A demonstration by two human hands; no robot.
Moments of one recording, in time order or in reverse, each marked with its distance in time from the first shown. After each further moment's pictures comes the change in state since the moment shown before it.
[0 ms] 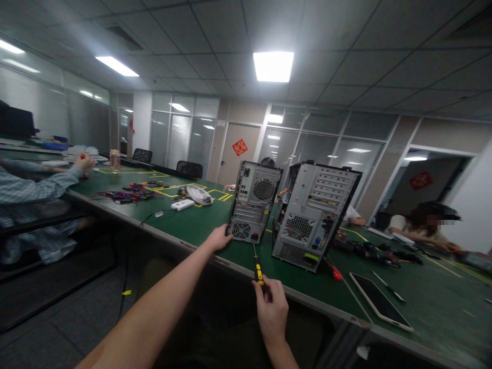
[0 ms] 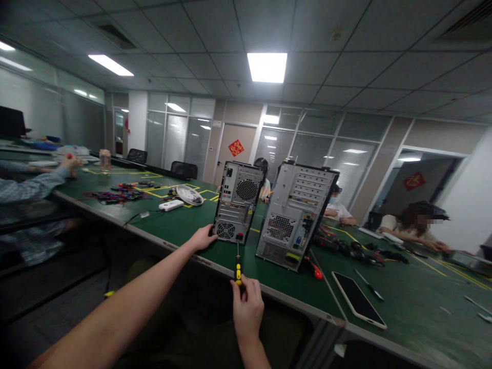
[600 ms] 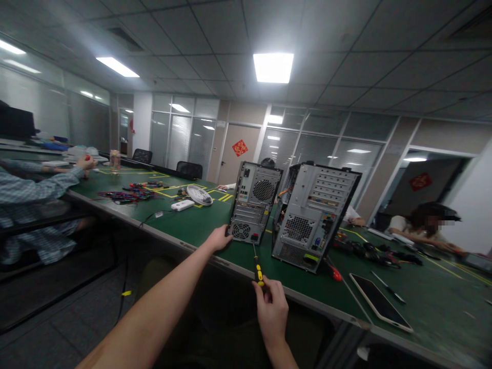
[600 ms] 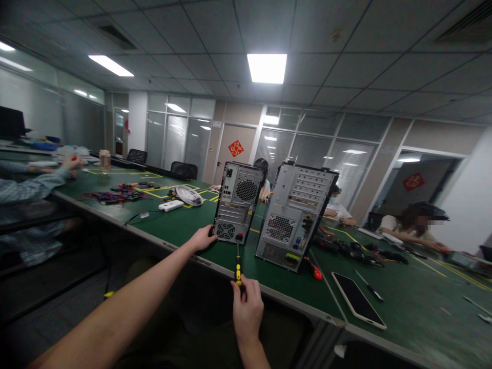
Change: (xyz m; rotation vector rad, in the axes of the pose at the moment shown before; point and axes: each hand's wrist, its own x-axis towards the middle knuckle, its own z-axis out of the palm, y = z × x) left_hand -0.001 0.002 -0.002 -0.021 -0.009 -0.007; right_hand 0.000 0.001 0.000 0.025 -0.006 0.013
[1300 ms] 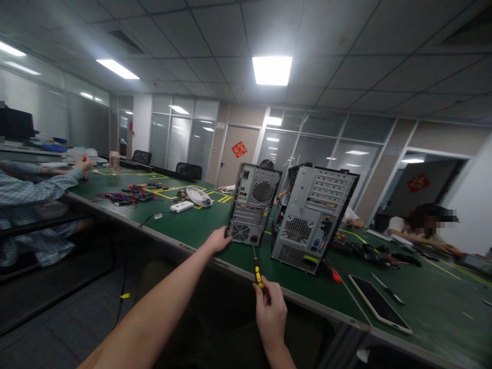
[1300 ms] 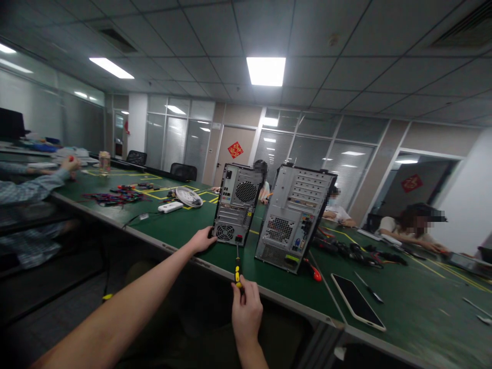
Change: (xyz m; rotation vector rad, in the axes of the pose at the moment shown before) left_hand -0.001 0.002 -0.001 0.004 -0.006 -0.001; right_hand 0.000 -0.001 0.000 -0.007 -0.010 -0.015
